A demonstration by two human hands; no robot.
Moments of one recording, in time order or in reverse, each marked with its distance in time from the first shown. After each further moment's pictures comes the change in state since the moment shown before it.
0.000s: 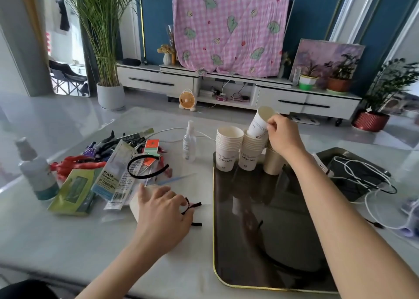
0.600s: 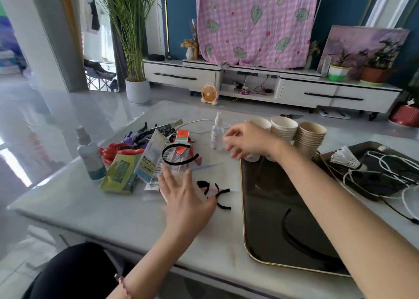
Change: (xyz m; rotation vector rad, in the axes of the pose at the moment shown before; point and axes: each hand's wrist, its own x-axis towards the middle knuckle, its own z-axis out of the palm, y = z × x) left_hand -0.022 0.008 -0.024 -0.453 -0.046 -0.502; right_hand -0.070 -0.117 0.013 0.346 -0.760 -0.093
